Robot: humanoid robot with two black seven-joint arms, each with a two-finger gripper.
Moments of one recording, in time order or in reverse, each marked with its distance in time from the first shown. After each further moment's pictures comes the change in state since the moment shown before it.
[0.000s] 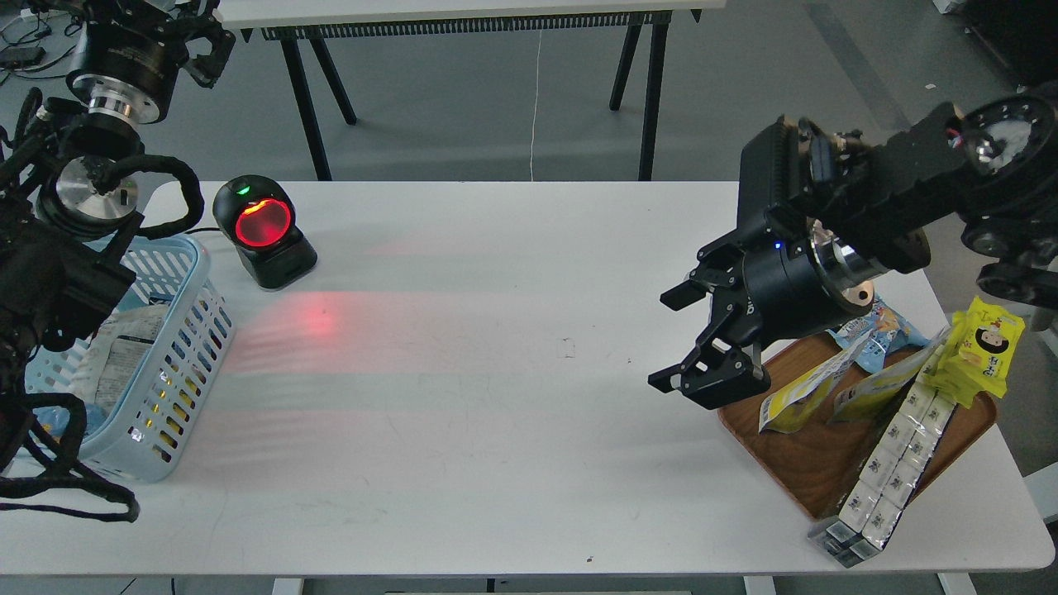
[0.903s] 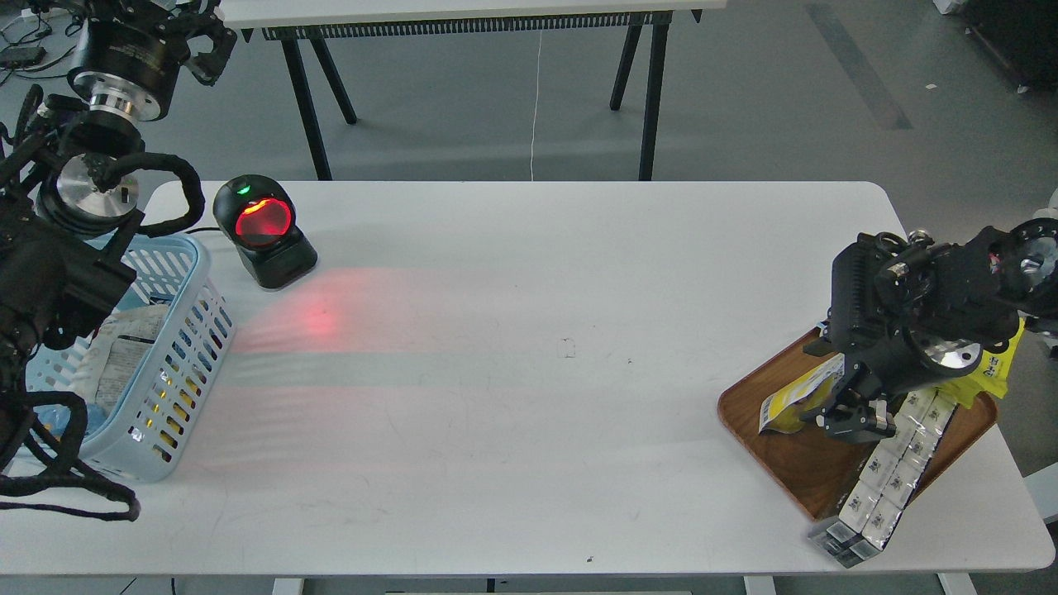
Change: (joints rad) left arm -0.005 -0.003 0.004 0.003 0.003 0.000 0.000; right arm -0.096 -0.101 -0.149 -0.123 -0.278 -0.041 0.000
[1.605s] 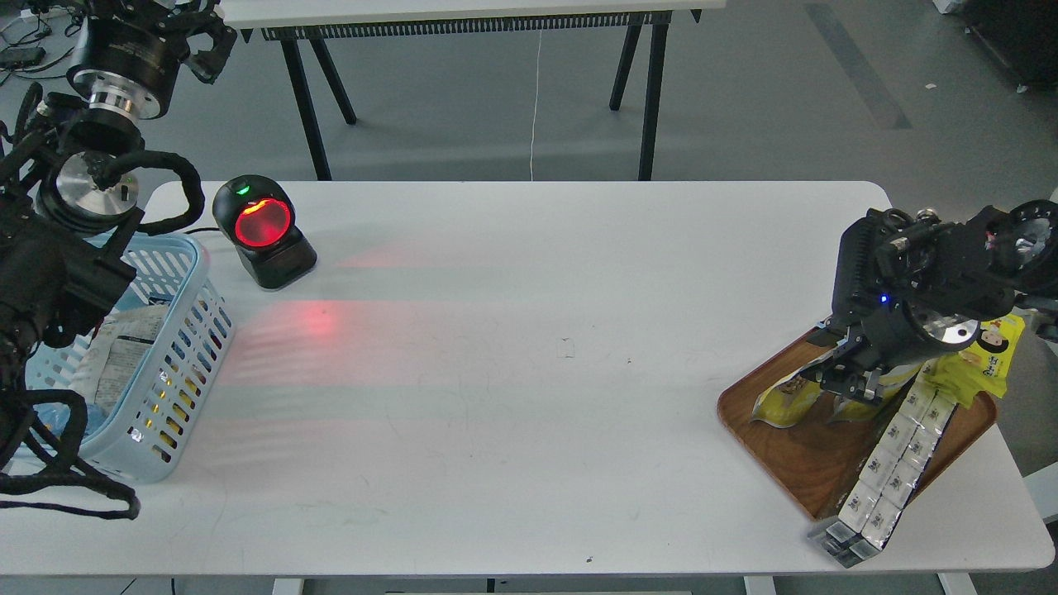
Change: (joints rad) left arm -0.008 0.001 -0.001 0.002 0.000 0.000 -0.002; right arm -0.076 0.040 0.066 -0.117 0.000 -0.012 0.000
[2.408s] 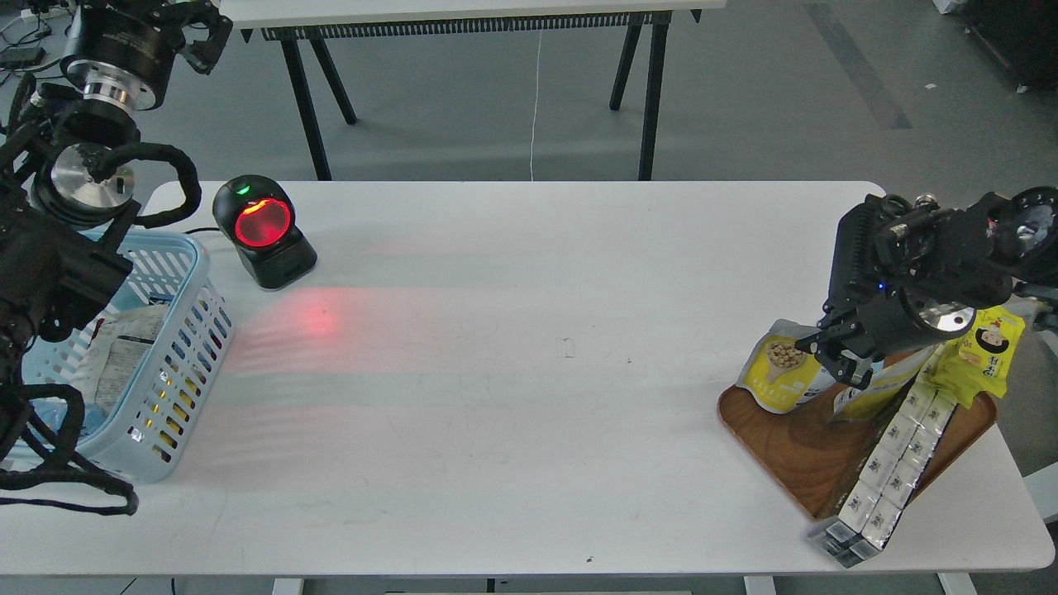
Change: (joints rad) left arm -0.010 0.003 0.001 0.000 0.000 0.000 0.000; right arm 0.013 -0.005 0.047 0.007 0.000 0.002 0.000
